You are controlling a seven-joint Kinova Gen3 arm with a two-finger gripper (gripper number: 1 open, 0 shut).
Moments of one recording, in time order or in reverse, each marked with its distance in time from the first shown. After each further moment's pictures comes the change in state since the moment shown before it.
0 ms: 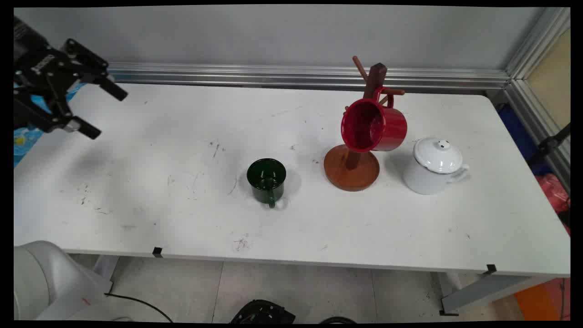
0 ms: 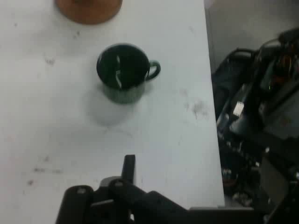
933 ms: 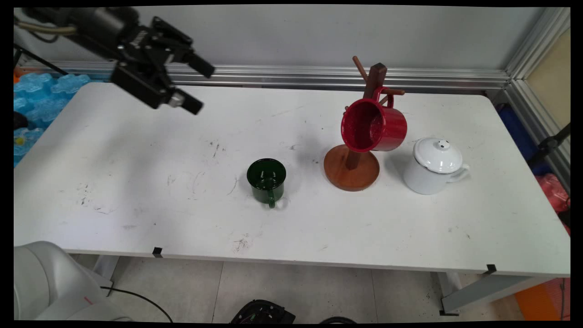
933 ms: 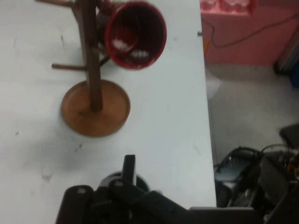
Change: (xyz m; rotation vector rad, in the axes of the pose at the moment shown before) arm 0.101 -0.006 0.066 0.011 0.206 -0.069
